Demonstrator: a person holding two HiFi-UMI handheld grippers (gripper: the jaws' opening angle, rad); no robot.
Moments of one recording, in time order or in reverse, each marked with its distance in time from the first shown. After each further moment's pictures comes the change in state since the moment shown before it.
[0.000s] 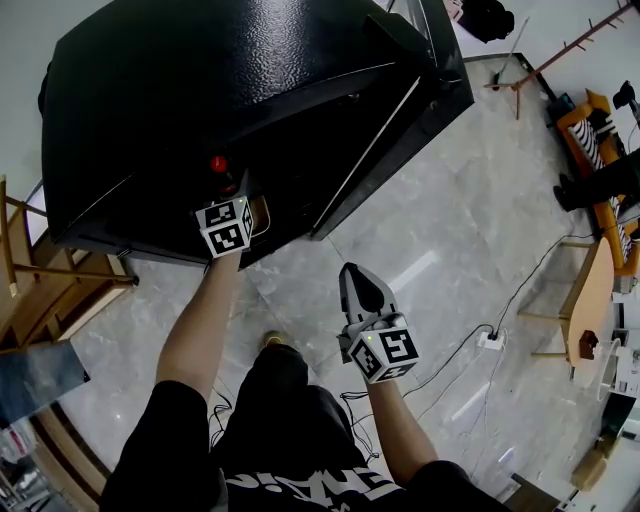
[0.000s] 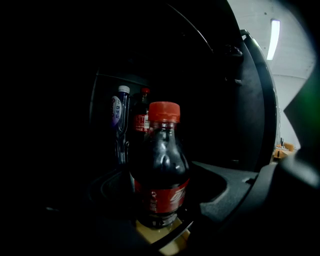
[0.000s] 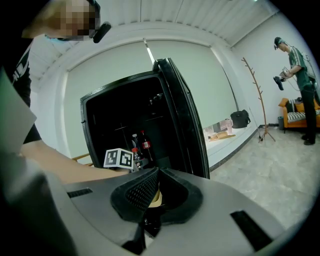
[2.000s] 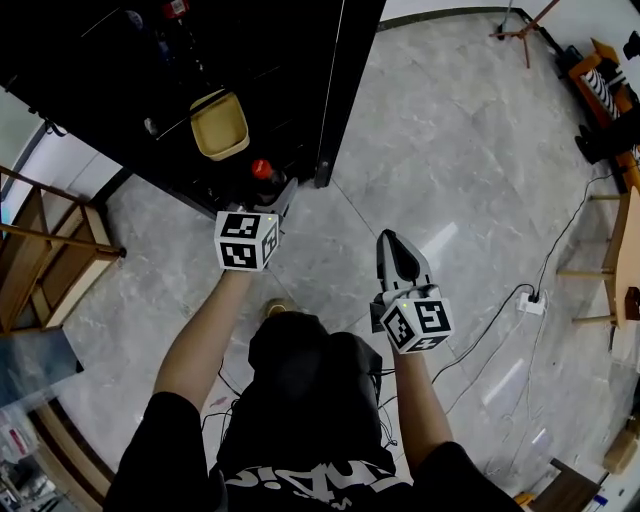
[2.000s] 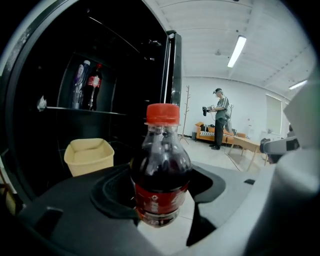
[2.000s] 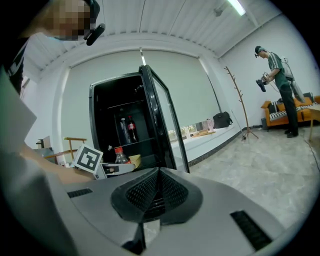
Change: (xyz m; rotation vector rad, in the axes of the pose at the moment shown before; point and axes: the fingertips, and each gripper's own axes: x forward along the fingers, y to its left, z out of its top) left arm -0.114 -0.159 -0.207 0.119 0.043 -0.431; right arm -0.094 -0.102 -0.201 -0.007 -0.099 -0.112
